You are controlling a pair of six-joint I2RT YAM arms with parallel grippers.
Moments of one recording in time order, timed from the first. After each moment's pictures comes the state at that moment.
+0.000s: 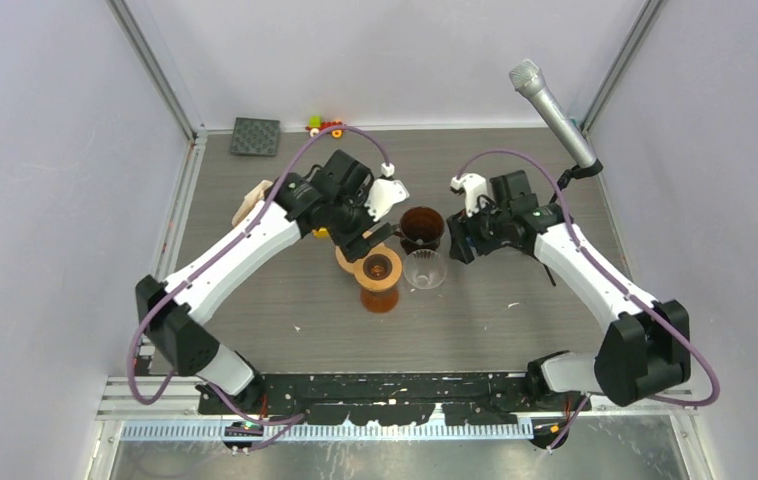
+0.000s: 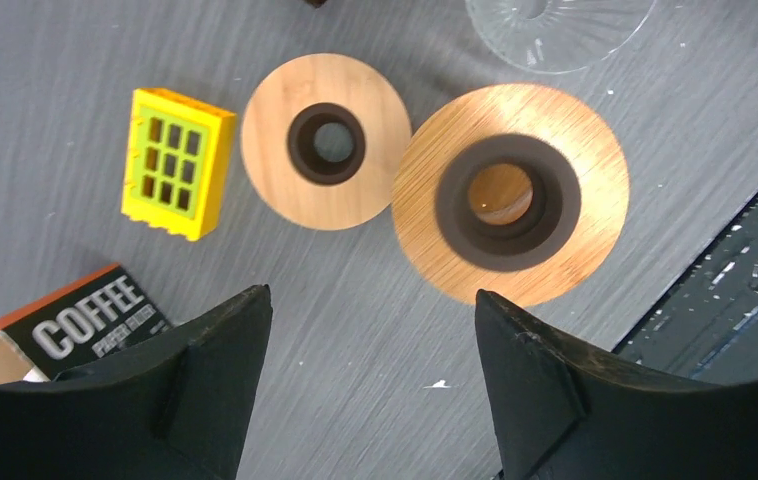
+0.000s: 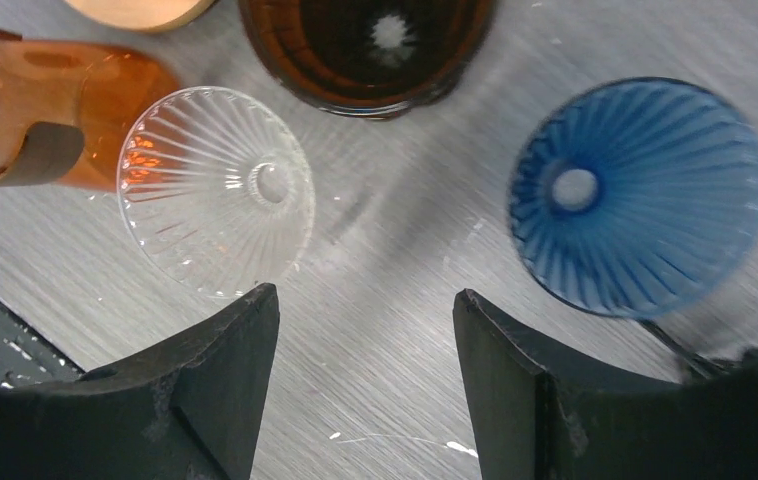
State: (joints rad) left arm -0.74 1.57 1.60 -1.04 0.09 0.35; right arm 0.30 1.30 1.02 -0.62 -0.34 -0.21
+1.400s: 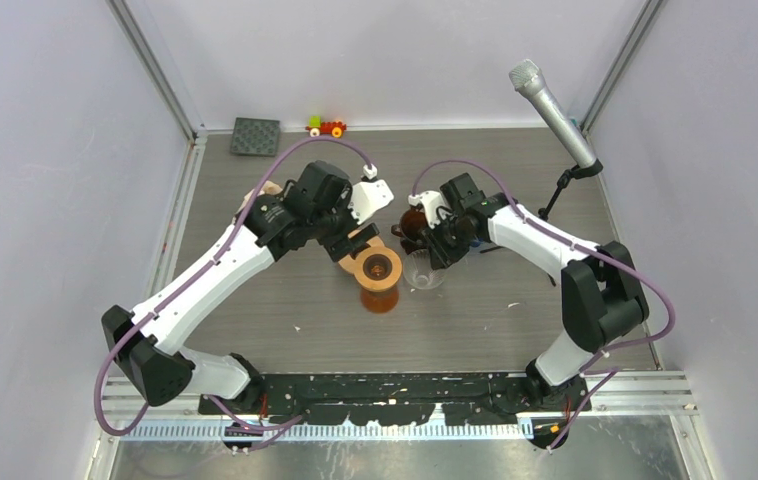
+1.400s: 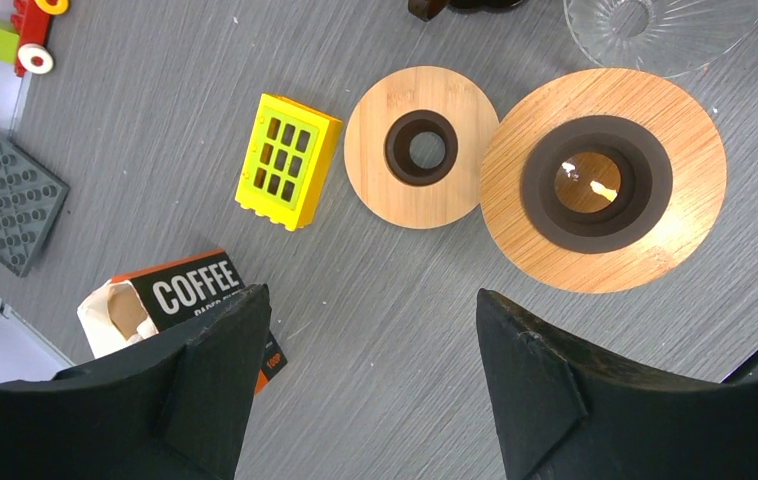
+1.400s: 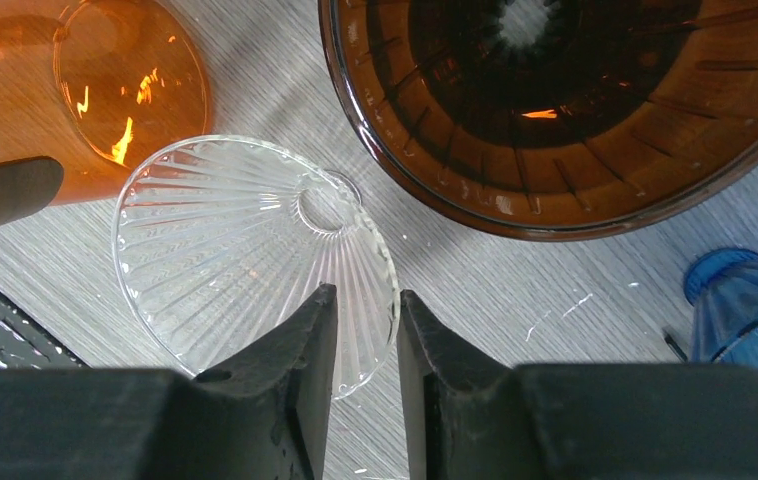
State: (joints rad) left arm -0.74 1.35 1.41 -0.86 -0.07 0.42; right arm 0.49 1.62 1.13 -0.65 -0.30 -0.21
